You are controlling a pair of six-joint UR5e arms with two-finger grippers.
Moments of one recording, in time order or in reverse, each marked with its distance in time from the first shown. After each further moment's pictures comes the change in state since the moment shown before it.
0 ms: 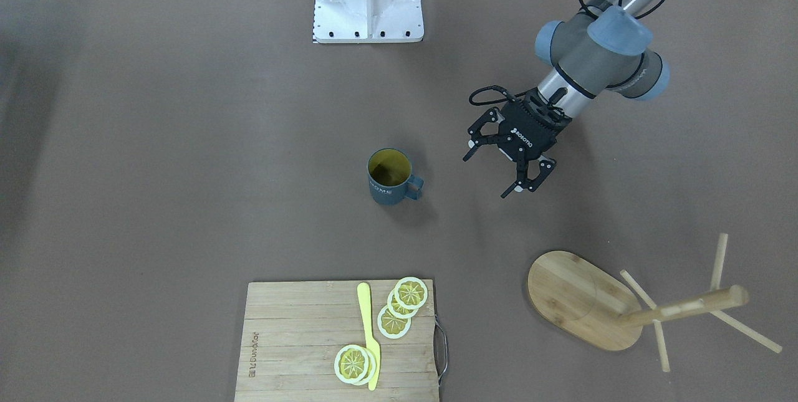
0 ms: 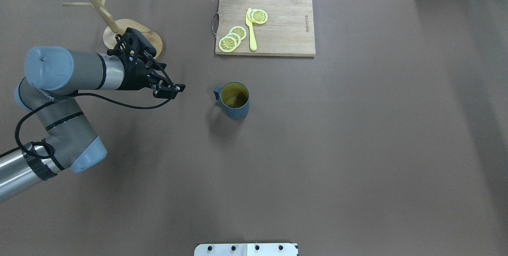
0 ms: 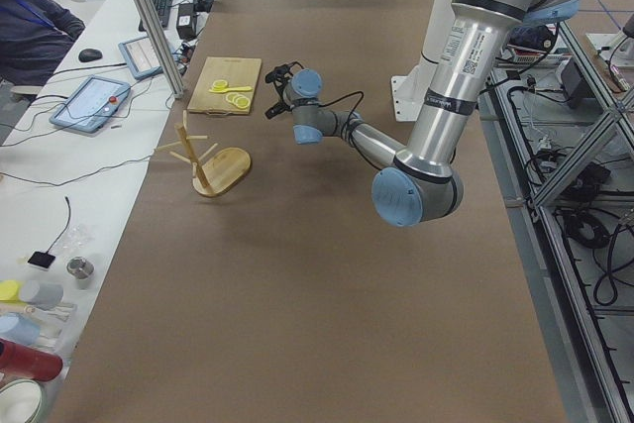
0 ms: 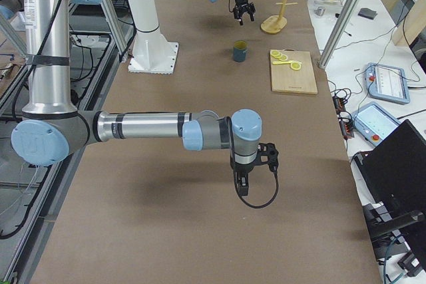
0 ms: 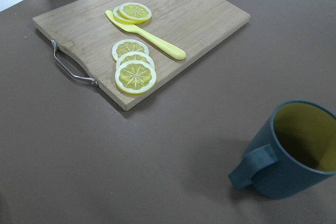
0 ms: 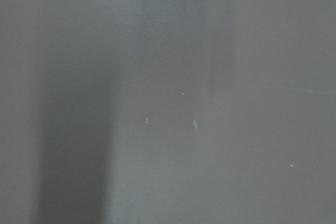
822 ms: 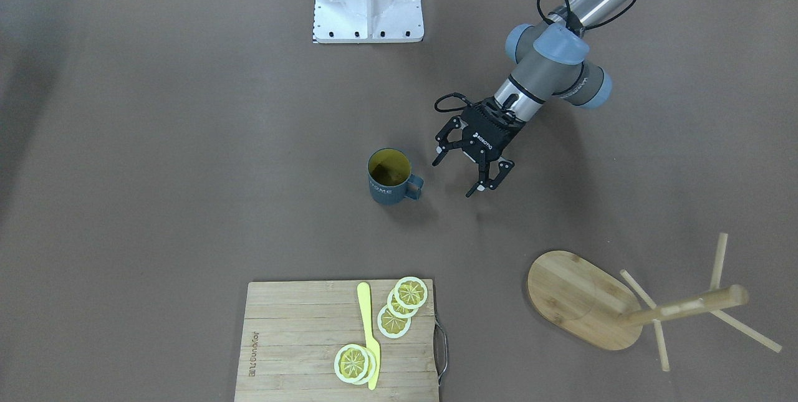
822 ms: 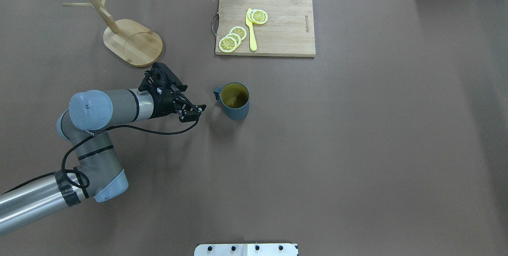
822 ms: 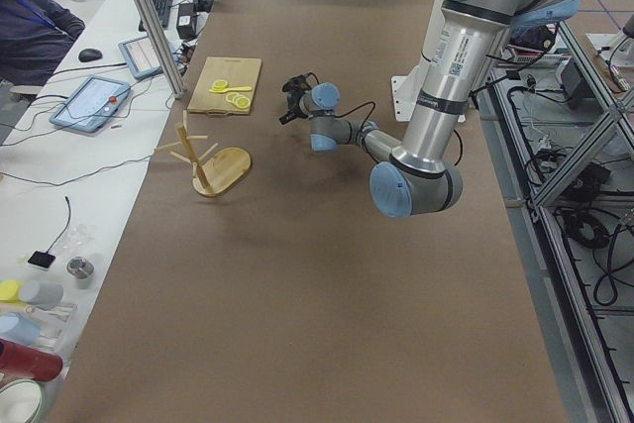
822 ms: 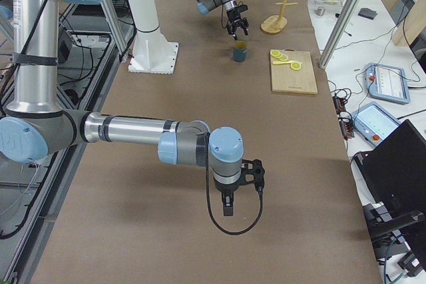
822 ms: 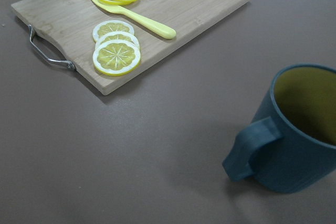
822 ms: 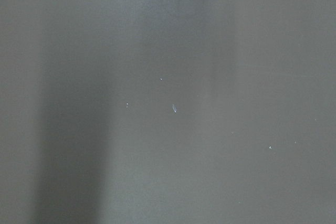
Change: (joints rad) left arm 0.157 -0.045 0.134 -0.160 0.228 -0.042; right arm 0.059 -0.031 0.009 -0.006 0.013 -0.043
